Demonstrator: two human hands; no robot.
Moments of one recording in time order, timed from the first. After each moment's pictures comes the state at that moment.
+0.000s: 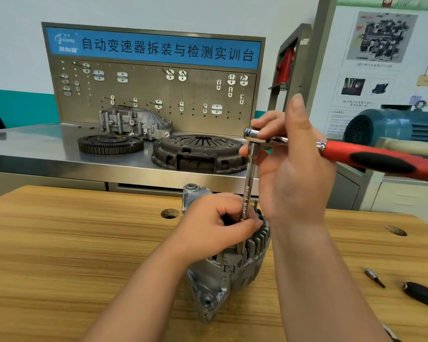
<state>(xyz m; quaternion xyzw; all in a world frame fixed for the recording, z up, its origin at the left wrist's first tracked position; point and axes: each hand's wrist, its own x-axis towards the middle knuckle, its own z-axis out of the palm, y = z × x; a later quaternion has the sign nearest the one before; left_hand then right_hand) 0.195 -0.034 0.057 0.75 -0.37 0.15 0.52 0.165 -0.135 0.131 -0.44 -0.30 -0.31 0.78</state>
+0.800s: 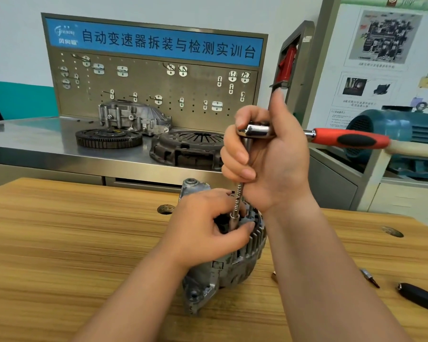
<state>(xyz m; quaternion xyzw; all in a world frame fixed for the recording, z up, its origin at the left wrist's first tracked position) 0.195 -0.032 0.049 0.78 -0.37 0.33 0.39 0.179 -0.141 0.141 -0.41 -0.36 0.06 0.84</state>
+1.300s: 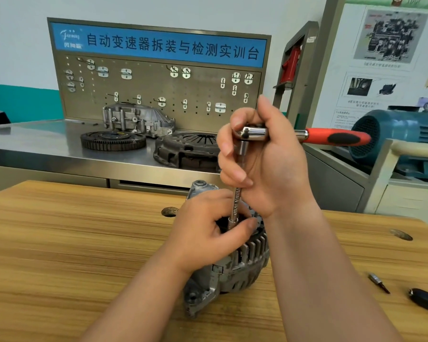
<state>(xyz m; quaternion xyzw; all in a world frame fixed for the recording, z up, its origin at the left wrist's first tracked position) 0.195 -0.029 0.049 0.74 -0.39 0.32 0.45 0.182 -0.132 0.140 -0.42 -0.35 0.06 0.83</state>
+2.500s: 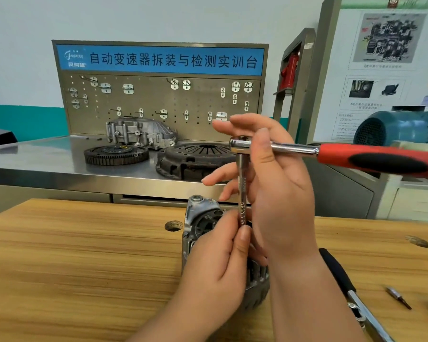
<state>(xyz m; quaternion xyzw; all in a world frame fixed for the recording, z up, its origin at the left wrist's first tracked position) 0.166 -0.046 0.037 0.72 -0.33 0.30 0.53 0.170 -0.128 0.118 -0.54 -0.37 -0.24 0.72</state>
